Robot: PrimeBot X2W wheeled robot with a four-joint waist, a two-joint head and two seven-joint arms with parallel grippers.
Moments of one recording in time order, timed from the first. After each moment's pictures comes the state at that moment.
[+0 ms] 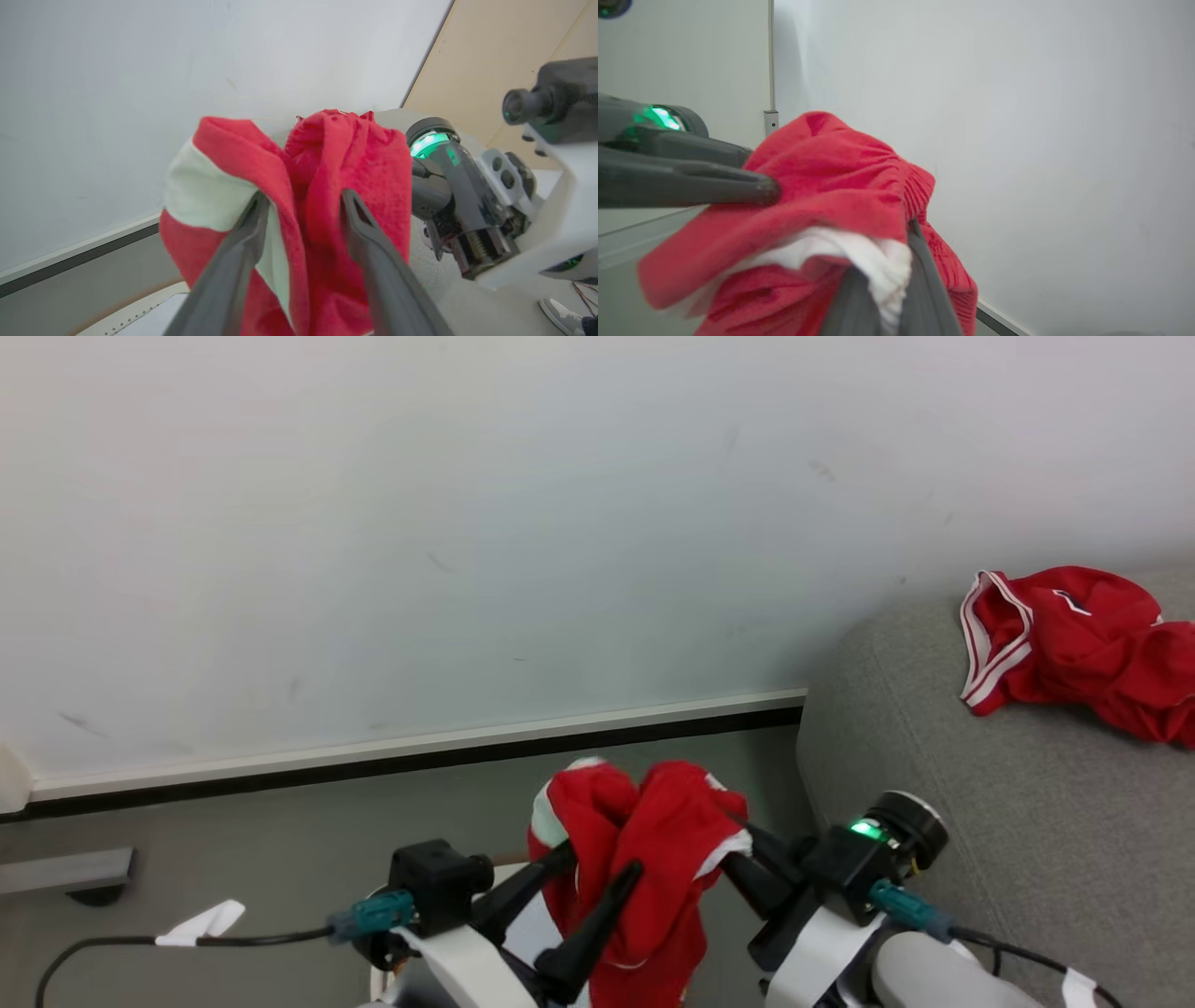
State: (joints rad) left arm -0.34 0.42 -0.79 -0.03 -0.76 0.00 -0.06; right arm -0.54 -0.20 0.87 0.41 0.44 0.13 -0.26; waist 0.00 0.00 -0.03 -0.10
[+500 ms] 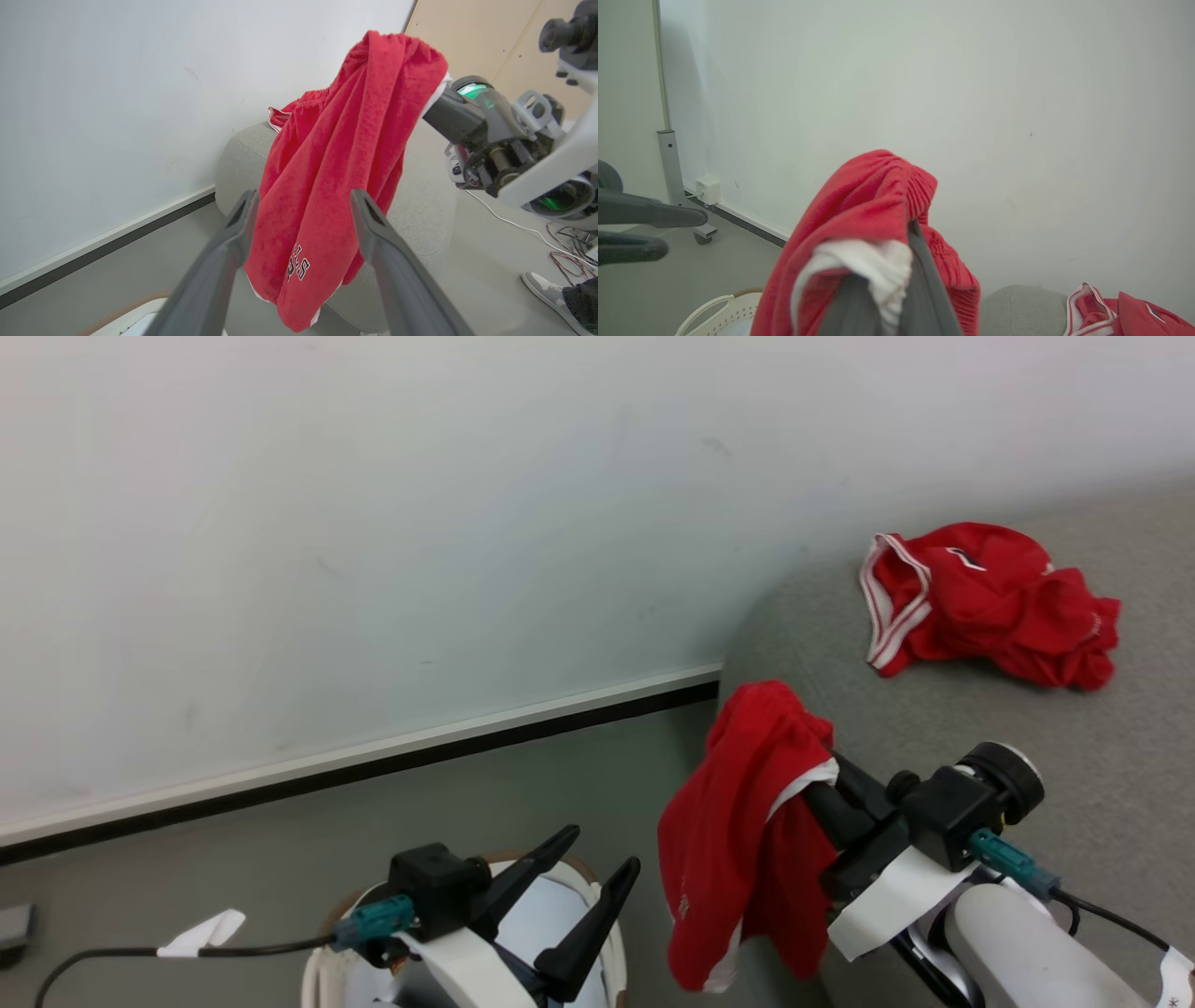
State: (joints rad) left arm -0.35 0.41 -0.81 0.02 -0.72 0.01 -0.11; right arm -0.52 -0.25 0.68 0.35 0.41 0.13 -0.26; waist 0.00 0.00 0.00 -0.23
